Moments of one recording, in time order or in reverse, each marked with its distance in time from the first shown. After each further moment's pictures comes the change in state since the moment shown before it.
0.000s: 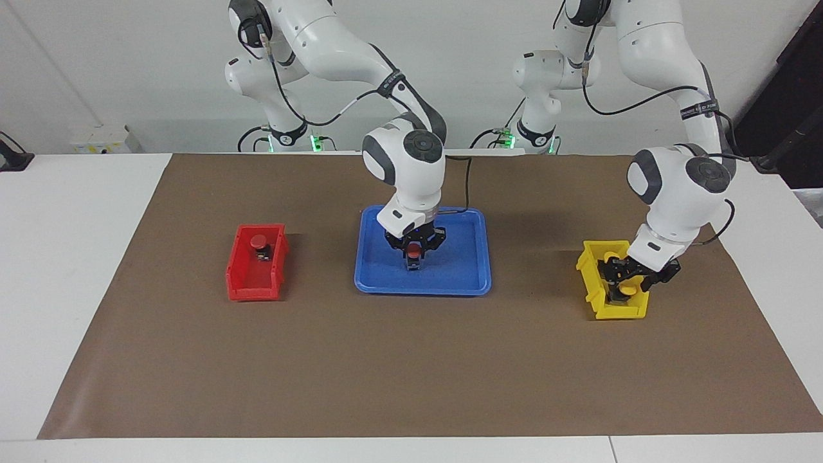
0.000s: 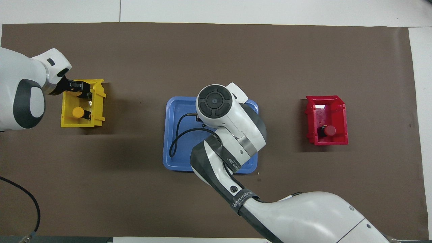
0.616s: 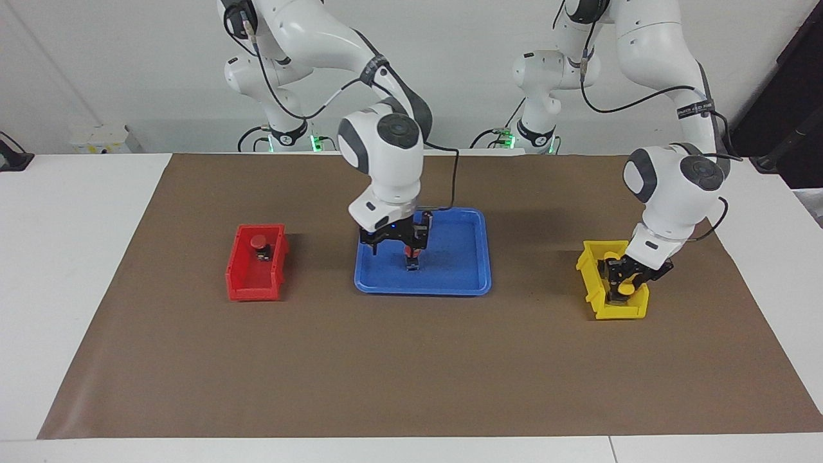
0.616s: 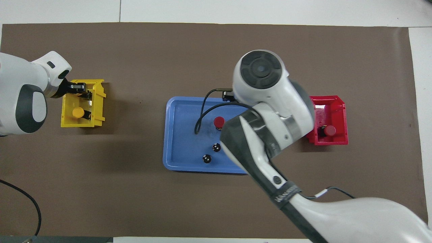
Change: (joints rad) left arm 0.001 -0.018 0.001 -0.035 -0.001 0.054 -0.083; right arm -0.213 -0.194 -0.025 0.043 -0.012 -0.211 -0.208
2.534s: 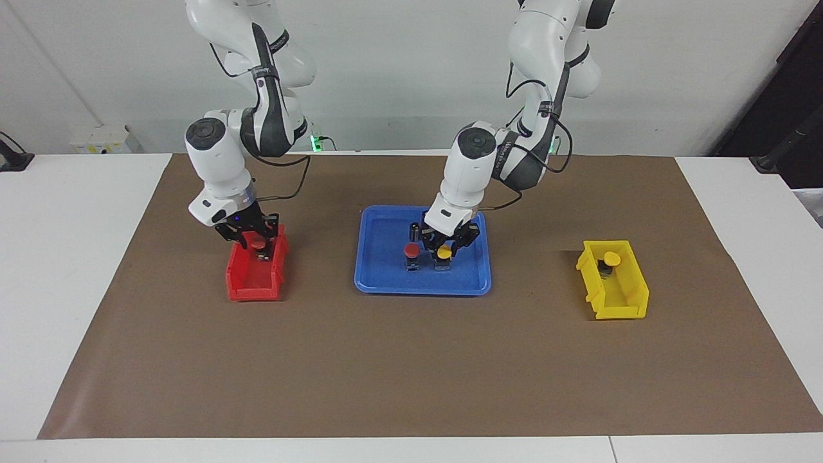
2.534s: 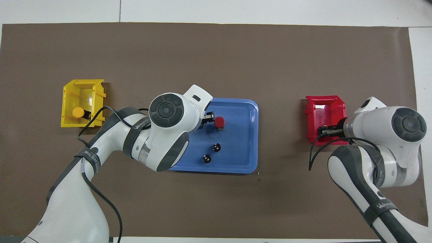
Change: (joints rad) left arm -0.623 0.049 -0.032 0.026 -0.092 -0.019 -0.728; right arm -0.391 -0.294 0.010 -0.772 0.076 0.501 -0.562
